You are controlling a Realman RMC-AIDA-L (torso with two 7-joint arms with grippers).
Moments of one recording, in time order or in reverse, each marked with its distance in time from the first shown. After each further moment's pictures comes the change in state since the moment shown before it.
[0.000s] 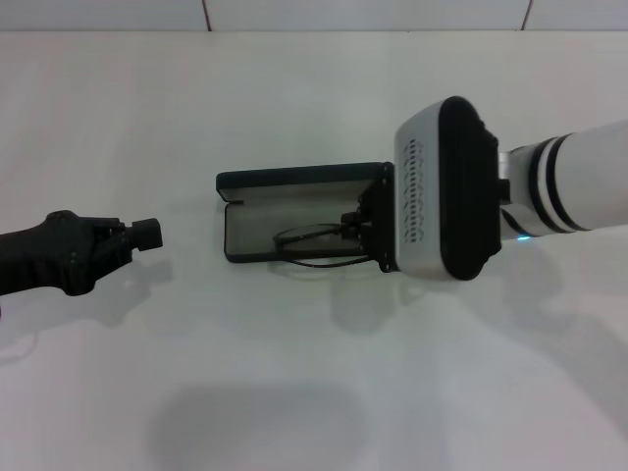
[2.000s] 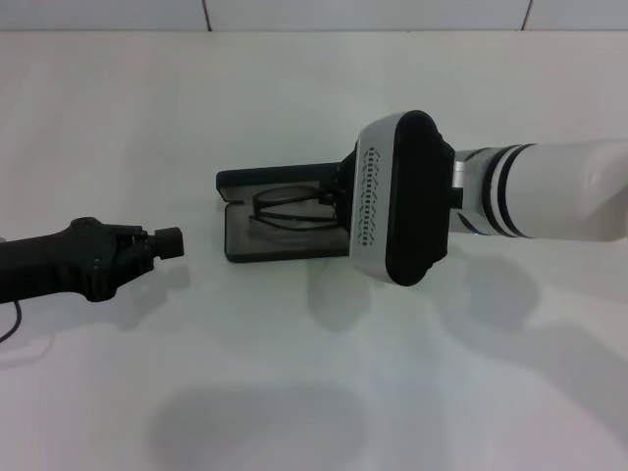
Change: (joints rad) left arm -0.022 -0.018 0.009 -0.009 0.030 -0.001 -0.012; right arm 0.041 0.000 -0.174 0.080 -0.164 0.309 0.208
